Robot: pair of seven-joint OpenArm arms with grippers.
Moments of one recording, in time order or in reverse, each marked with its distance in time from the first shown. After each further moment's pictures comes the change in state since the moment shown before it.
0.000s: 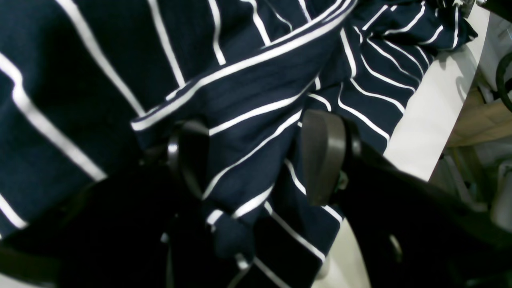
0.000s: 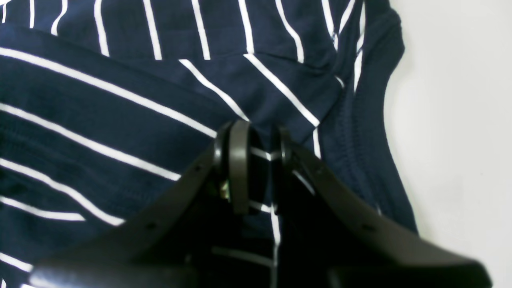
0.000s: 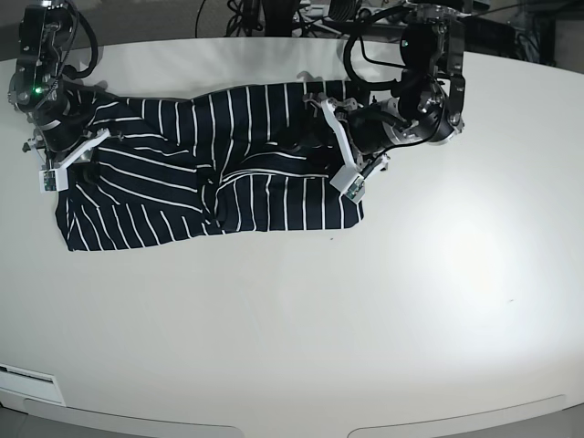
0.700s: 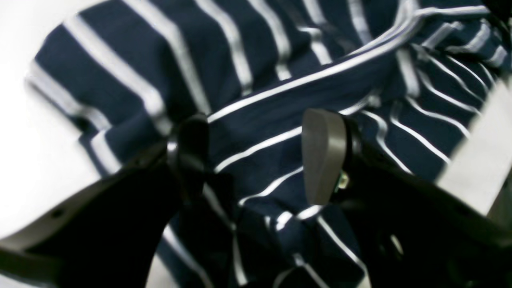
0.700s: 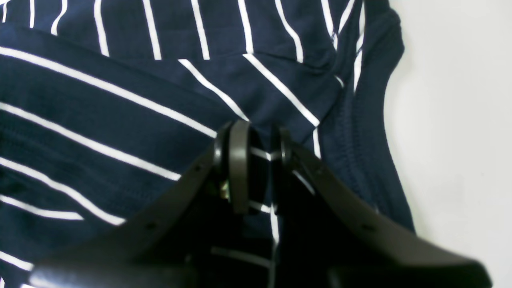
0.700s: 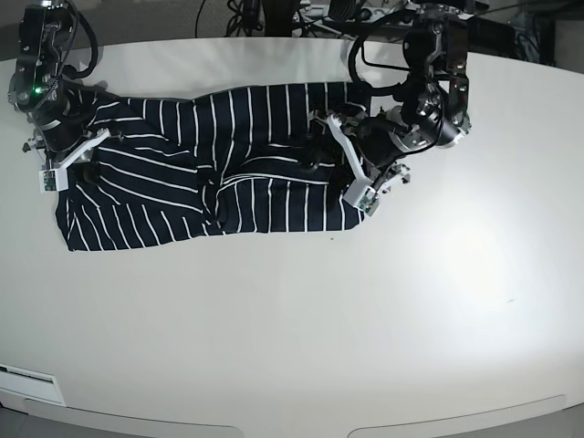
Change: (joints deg) left arm -0.5 0.0 -0.6 3.9 11.2 7.0 -3.2; right arm 0.0 0.0 0.0 0.0 0.0 0.0 0.0
